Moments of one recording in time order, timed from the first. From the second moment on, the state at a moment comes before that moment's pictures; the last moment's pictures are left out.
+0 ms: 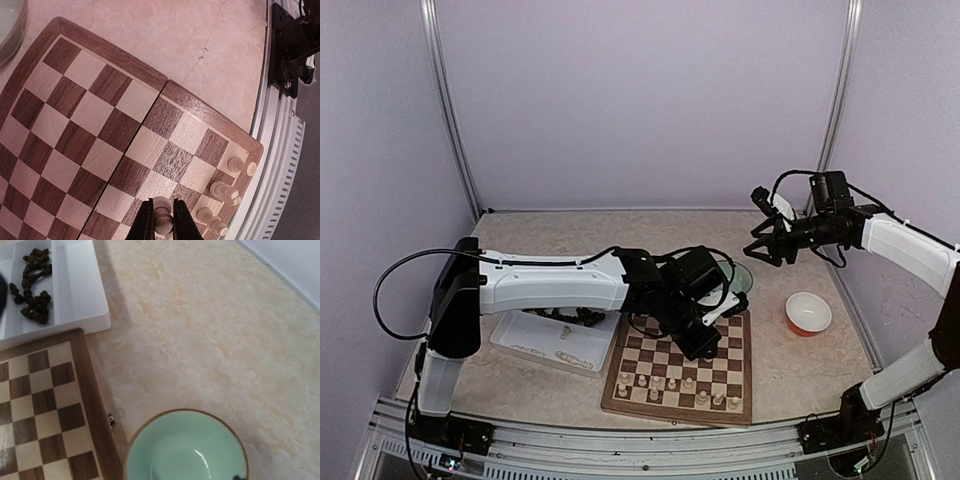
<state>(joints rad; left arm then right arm) -1.20 2.15 1.84 -0.67 0.21 -0.12 0.21 1.39 1.10 -0.45 -0.67 -0.58</state>
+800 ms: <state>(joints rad) -1.25 2.26 1.88 -0.78 0.22 -0.06 0.21 1.39 1.10 -0.45 -0.68 -0.59</state>
